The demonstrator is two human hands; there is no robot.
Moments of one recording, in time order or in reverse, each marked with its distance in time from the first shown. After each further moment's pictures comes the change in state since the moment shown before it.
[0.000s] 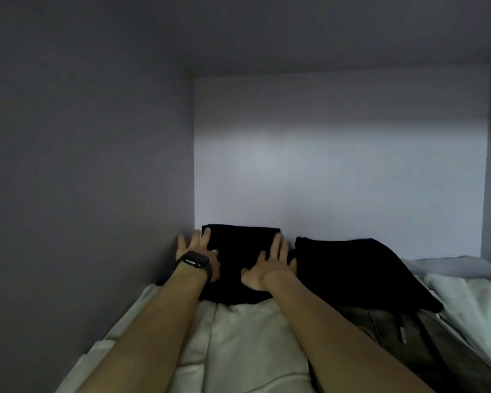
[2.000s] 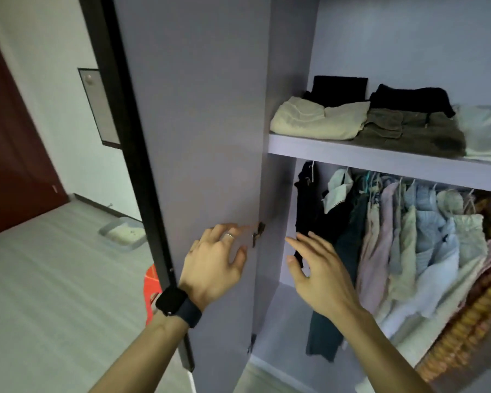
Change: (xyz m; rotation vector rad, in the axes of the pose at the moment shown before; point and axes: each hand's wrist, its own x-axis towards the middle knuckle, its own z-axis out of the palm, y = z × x) left_hand -0.744 -0.053 0.124 -0.674 0.325 -0.125; right_hand -0.649 0.028 0.214 0.449 0.286 -0.583
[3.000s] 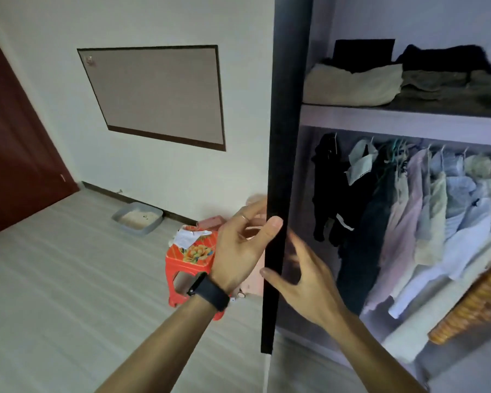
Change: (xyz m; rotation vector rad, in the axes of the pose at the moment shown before) left_hand -0.037 -0.035 -0.032 -1.009 0.032 -0.024; right_hand -0.049 -0.094 0.084 0.382 -0.056 0.077
